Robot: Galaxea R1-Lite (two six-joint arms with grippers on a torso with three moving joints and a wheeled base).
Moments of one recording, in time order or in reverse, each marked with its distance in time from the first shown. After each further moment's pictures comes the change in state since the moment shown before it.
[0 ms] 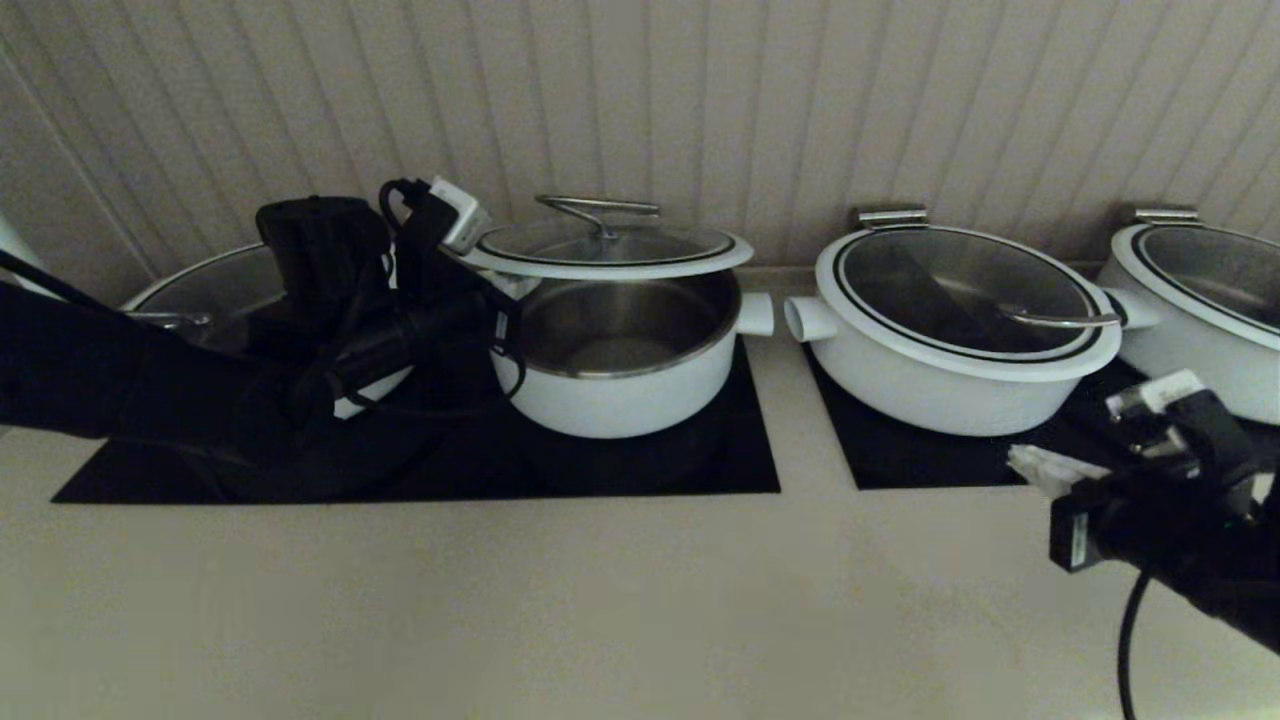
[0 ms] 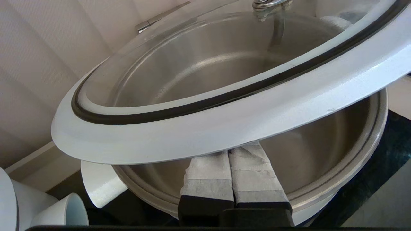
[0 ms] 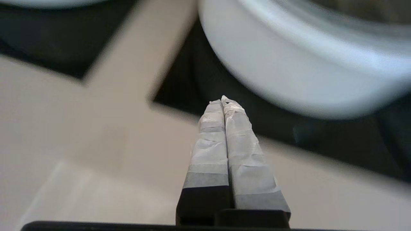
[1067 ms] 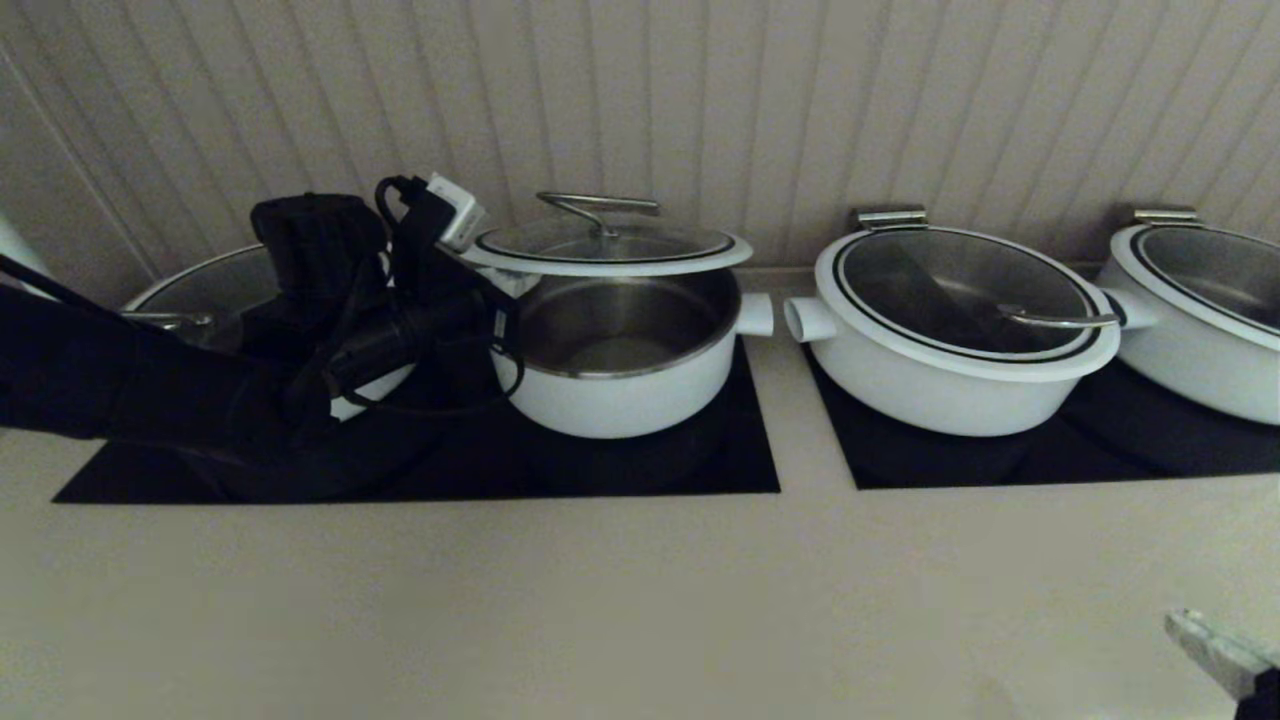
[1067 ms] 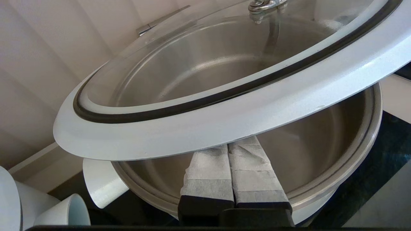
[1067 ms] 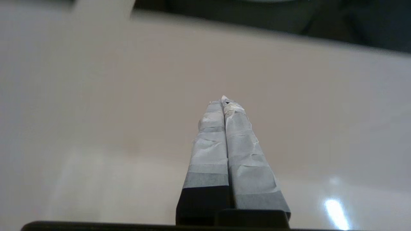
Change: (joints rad) left arm 0.000 -0.007 0.003 0.000 0.000 -0.003; right arm -0.005 -0.548 0.263 0.363 -0.074 0.096
